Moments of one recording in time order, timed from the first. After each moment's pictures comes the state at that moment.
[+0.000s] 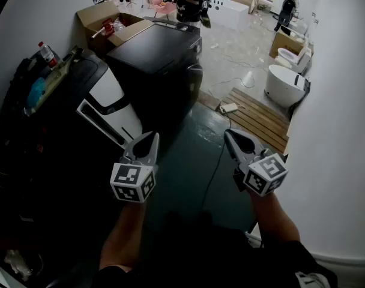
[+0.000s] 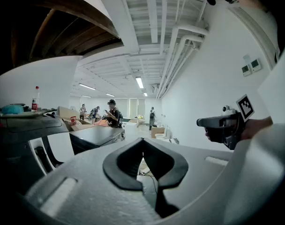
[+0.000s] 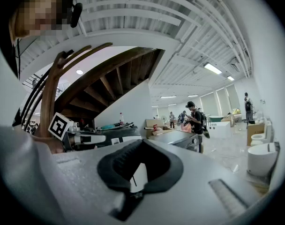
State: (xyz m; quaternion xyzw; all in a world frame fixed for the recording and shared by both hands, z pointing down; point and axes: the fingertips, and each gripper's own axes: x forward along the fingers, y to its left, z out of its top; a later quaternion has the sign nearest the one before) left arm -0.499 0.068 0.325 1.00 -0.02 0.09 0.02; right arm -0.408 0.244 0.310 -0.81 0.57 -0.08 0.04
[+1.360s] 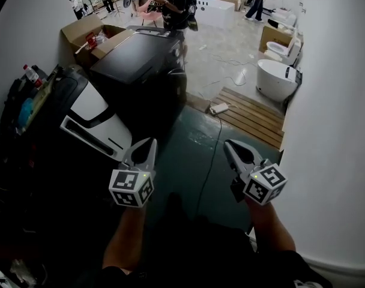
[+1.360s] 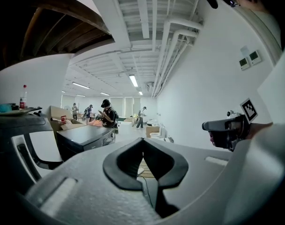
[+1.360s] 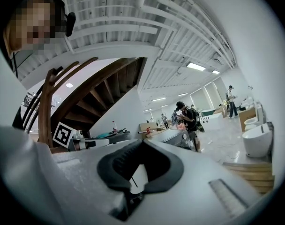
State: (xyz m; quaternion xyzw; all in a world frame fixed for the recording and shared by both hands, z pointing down) left arm -0.430 0.167 0.337 1.00 0.00 0.10 0.01; right arm -0.358 0.364 0.336 -0.83 0.54 -0.10 0.13
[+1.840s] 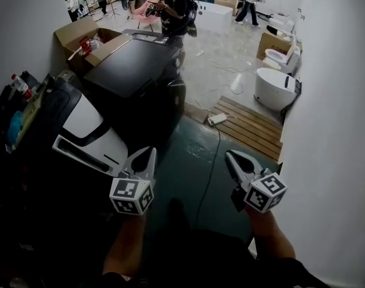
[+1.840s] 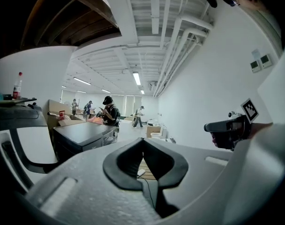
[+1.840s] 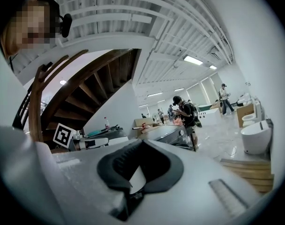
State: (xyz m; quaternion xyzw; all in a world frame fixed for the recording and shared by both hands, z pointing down) left arm -0.345 0.078 0.364 0.99 0.00 0.10 0.03; right arm -0.274 0.285 0.359 -0.83 0.53 -0.13 0.12
